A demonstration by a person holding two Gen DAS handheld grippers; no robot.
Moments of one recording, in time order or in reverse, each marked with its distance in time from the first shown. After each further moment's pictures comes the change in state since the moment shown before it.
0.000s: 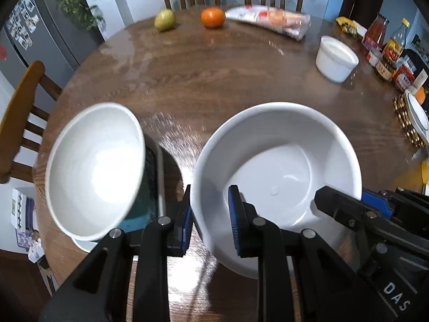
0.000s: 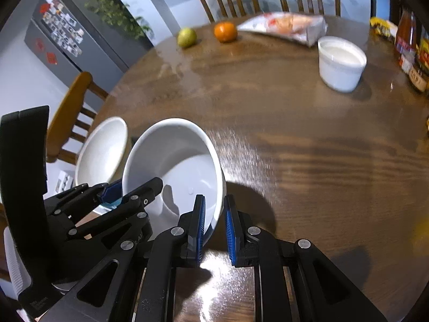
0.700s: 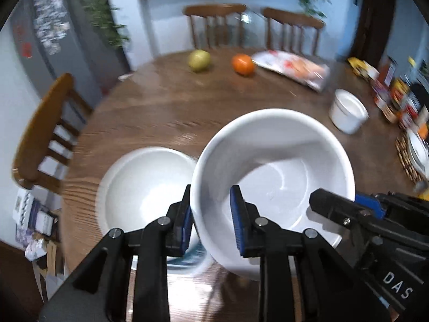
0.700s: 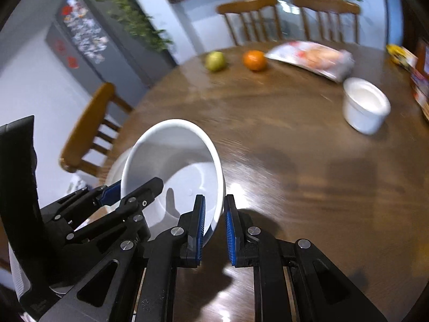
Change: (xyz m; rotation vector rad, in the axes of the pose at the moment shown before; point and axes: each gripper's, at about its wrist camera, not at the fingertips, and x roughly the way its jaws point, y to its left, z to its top) left arm -0.068 0.053 0.018 -0.104 -0.205 0.085; right arm -0.022 0.050 0.032 -0.096 -0.108 0.095
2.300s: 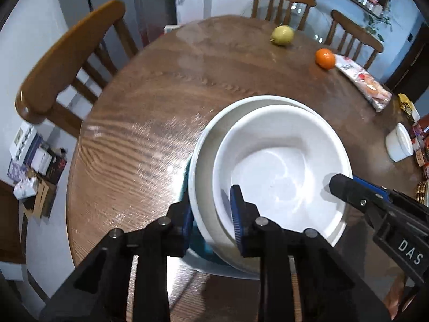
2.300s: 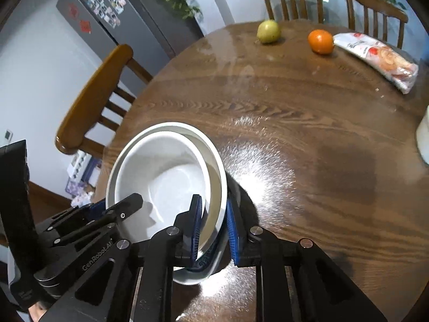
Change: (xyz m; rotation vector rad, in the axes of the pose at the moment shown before) left arm 0.048 0.100 -0.021 -0.246 0.160 0.026; right arm 0.095 0.052 0.020 -0.098 0.124 0.039
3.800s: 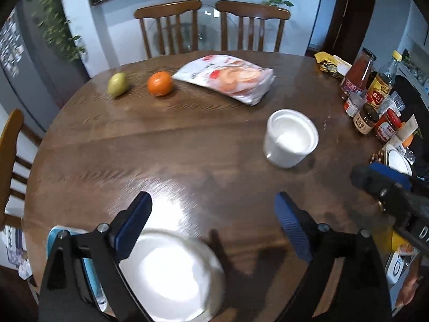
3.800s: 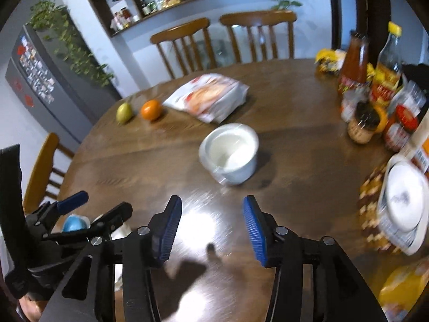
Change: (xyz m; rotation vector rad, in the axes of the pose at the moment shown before) left arm -0.014 -0.286 0.028 0.353 -0.087 -0.162; right arm -0.176 -0.240 -0.007 0.248 -0.224 -0.280
